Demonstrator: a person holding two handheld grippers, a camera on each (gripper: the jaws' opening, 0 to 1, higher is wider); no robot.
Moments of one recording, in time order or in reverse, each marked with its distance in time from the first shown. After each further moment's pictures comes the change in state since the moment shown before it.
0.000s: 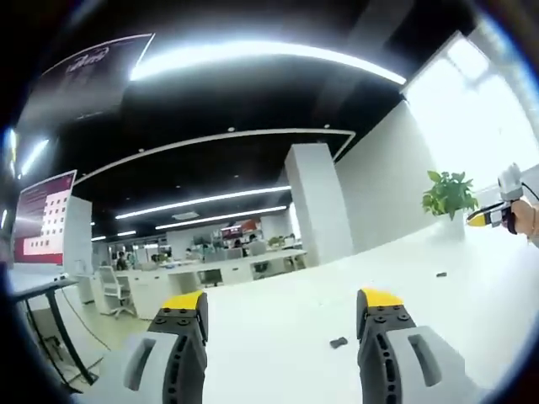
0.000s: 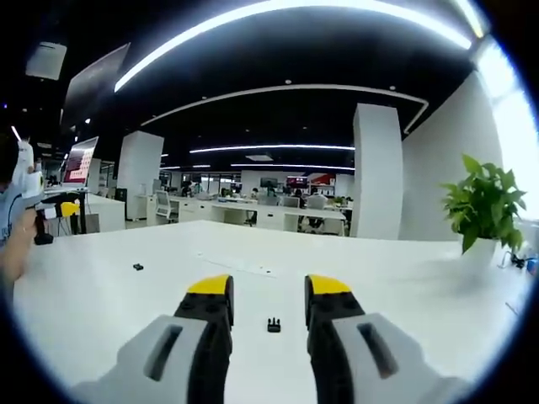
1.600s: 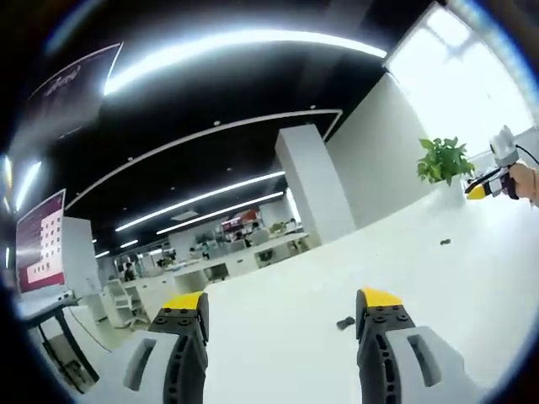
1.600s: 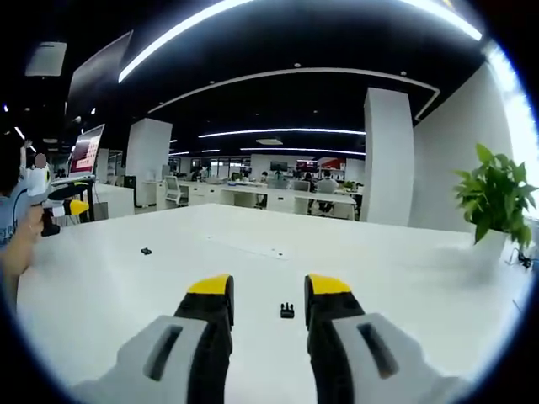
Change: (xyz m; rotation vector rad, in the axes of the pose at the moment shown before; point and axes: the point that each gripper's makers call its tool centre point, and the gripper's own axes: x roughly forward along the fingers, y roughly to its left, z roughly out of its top) left arm 0.011 -0.003 -0.018 0.121 0.076 0.002; right arm 0.011 0.015 -0.017 -0.005 0.079 0.057
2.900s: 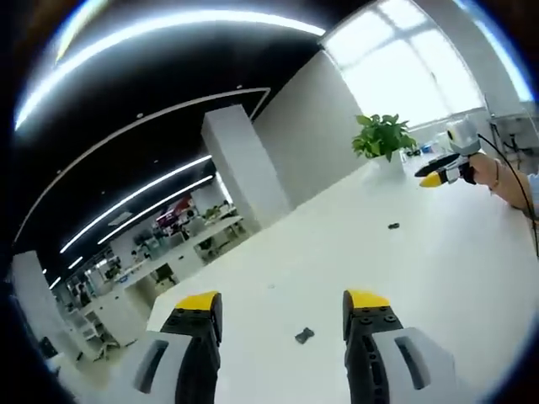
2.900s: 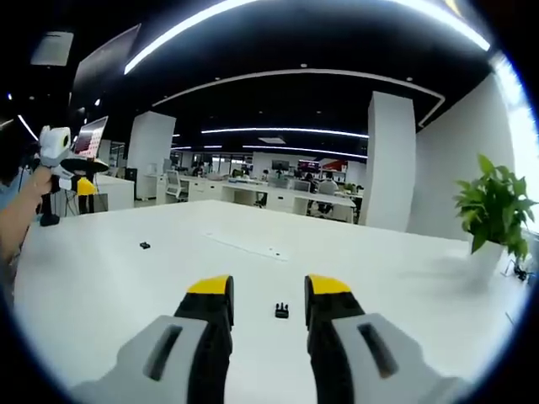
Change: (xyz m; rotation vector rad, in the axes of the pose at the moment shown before) left arm 0.036 -0.063 0.034 0.164 0.158 -0.378; right arm -0.005 0.001 0.000 -0.047 0.014 0.001
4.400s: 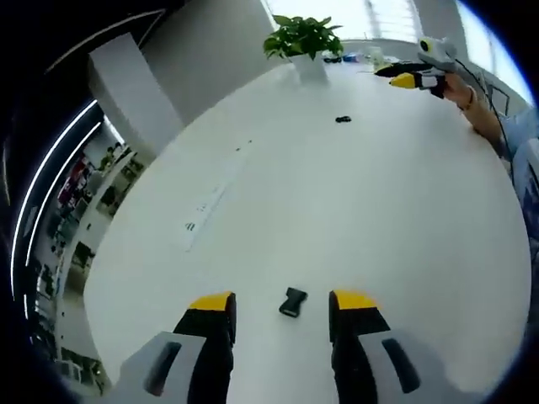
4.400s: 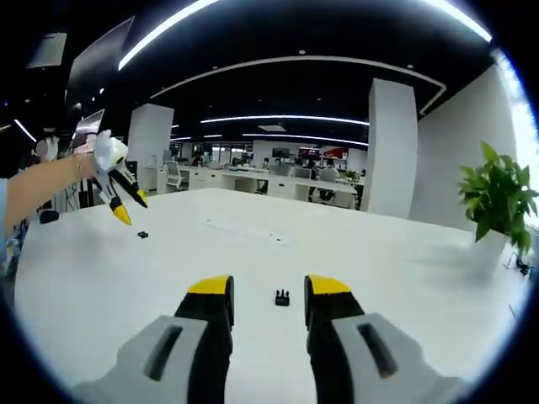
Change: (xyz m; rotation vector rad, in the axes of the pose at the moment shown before) left arm 0.112 -0.011 -0.103 0.220 0.549 -0.522; right arm 0.007 -0.002 -0.018 0.016 0.063 0.012
